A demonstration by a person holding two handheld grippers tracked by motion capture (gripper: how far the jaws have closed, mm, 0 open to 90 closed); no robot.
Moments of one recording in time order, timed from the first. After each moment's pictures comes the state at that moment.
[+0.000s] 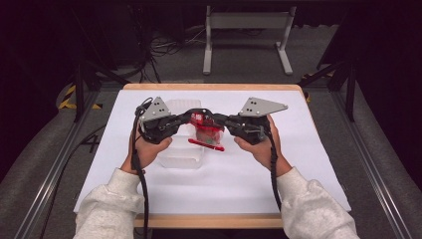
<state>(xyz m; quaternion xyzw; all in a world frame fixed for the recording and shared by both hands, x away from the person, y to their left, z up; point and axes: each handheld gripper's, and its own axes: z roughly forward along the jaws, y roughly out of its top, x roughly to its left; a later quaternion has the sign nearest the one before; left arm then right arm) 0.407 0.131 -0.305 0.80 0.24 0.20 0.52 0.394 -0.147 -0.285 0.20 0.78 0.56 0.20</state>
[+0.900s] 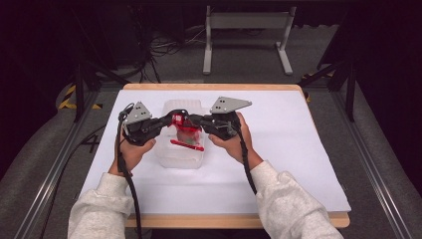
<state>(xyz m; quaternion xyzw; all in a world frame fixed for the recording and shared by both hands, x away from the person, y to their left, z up) 0.420 0.174 -0.338 0.79 0.29 0.21 0.50 0.428 -0.091 -0.316 0.20 0.79 0.56 0.16</state>
